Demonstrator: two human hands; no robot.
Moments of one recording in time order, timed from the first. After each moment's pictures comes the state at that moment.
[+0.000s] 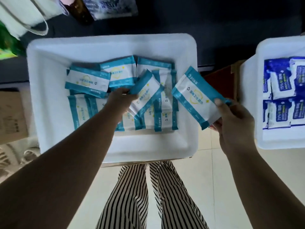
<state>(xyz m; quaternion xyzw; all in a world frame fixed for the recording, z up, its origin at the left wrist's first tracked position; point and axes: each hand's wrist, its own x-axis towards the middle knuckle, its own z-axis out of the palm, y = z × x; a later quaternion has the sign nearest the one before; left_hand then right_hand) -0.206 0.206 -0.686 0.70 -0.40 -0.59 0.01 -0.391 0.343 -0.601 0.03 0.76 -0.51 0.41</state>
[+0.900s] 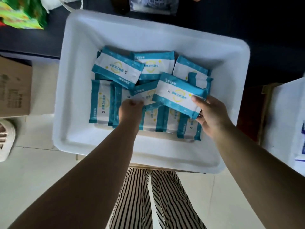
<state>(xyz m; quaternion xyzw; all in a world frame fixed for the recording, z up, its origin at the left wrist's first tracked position) -0.146 0.243 -0.734 0.79 -0.28 -0.52 0.15 -0.332 0.275 -0.694 -0.04 0.74 -0.37 0.56</state>
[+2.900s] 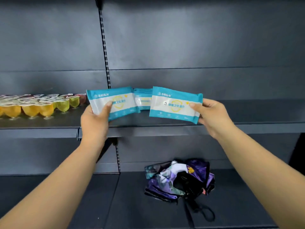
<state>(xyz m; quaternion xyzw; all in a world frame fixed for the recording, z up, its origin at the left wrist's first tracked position) -0.020 0.051 -0.002 0.37 -0.50 -0.33 0.71 -0.261 0.126 0.016 -0.43 0.51 -0.70 0.27</state>
